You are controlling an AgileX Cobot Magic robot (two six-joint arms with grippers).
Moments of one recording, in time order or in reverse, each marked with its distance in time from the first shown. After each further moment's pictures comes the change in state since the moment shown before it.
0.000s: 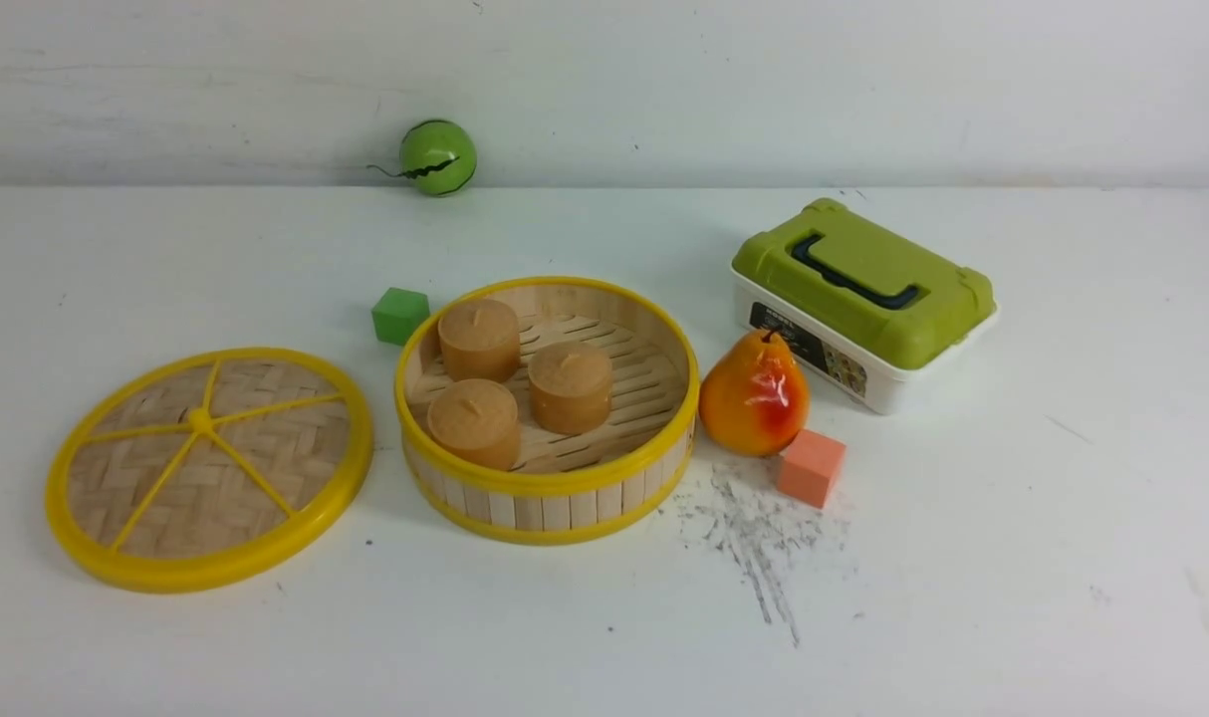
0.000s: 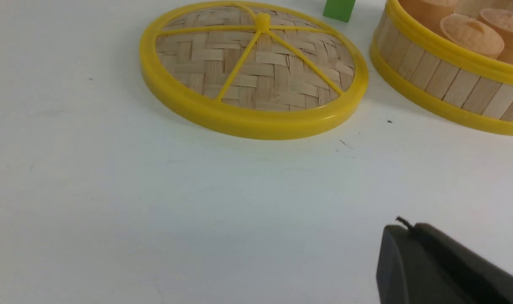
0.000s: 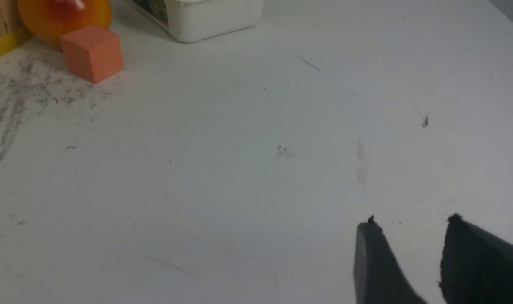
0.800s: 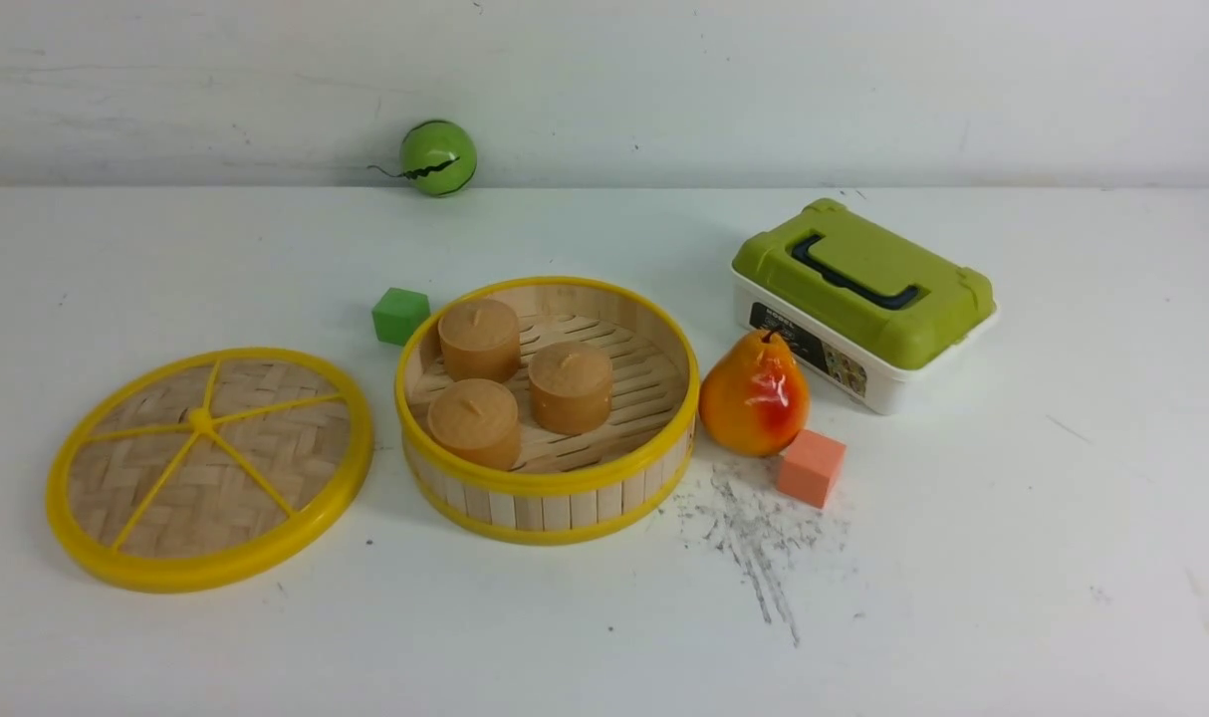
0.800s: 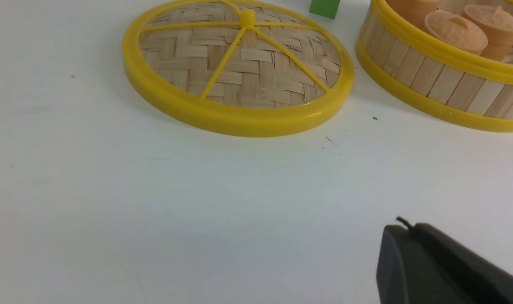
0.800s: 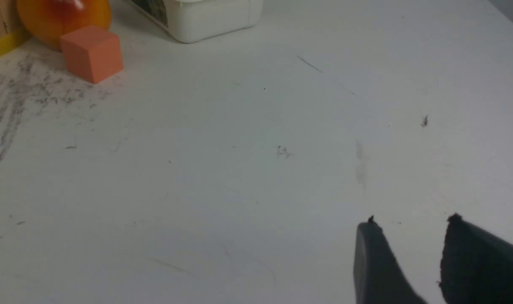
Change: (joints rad) right arm 0.000 0.000 0.000 0.000 0.000 0.000; left arm 0.000 0.000 0.000 -0.057 0.000 0.039
